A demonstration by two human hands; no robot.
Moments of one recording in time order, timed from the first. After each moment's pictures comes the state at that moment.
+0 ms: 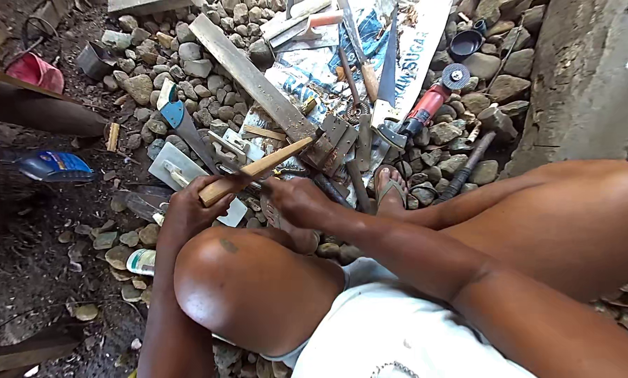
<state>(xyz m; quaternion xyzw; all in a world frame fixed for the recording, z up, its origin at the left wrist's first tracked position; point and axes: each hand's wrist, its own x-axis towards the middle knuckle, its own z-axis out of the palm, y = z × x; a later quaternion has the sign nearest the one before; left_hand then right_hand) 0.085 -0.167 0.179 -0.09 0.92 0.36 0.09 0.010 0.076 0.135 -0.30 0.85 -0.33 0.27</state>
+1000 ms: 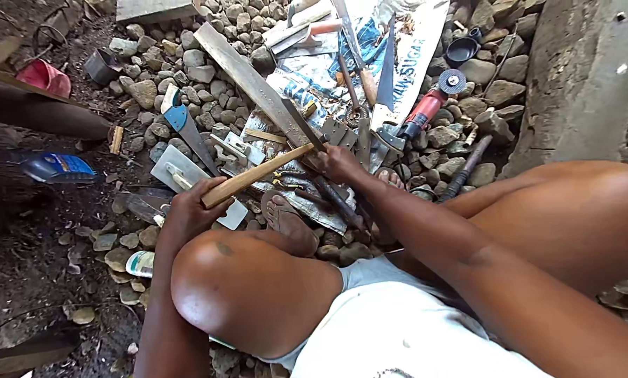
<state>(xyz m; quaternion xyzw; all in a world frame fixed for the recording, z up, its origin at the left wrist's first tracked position) 0.087 -0.177 0.172 -0.01 0.94 0.34 0.07 -0.079 0.140 0.050 -0.11 0.89 -0.30 0.33</state>
